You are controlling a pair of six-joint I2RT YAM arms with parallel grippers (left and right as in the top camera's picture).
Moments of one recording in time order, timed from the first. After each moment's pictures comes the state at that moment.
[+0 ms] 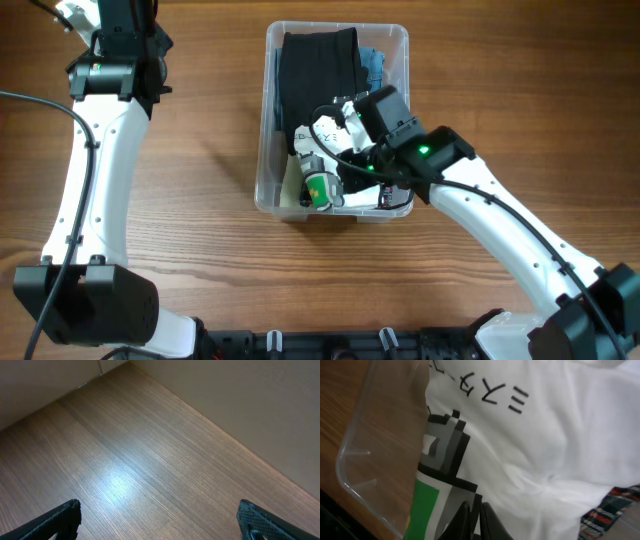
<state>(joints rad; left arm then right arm) -0.01 1.68 1.63 -0.73 -0.58 -0.57 0.58 1.55 1.24 -0.80 -0.24 0.24</state>
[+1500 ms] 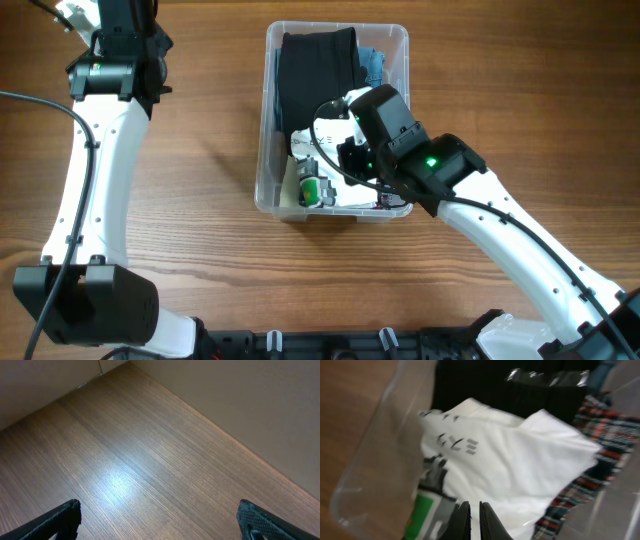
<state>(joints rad) -0.01 1.68 1.63 -0.73 -0.58 -0.57 0.63 1.48 1.28 -0.76 0.03 0.29</state>
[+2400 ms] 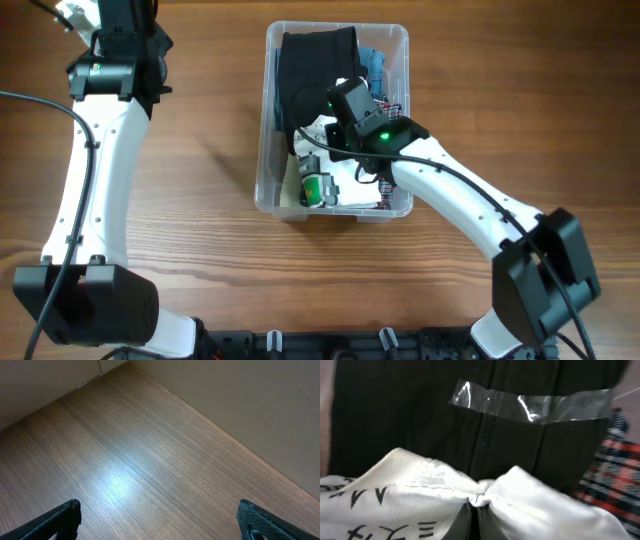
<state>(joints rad) -0.01 1.68 1.63 -0.73 -0.58 -0.57 0.60 1.76 1.28 -0.53 0.15 0.34</state>
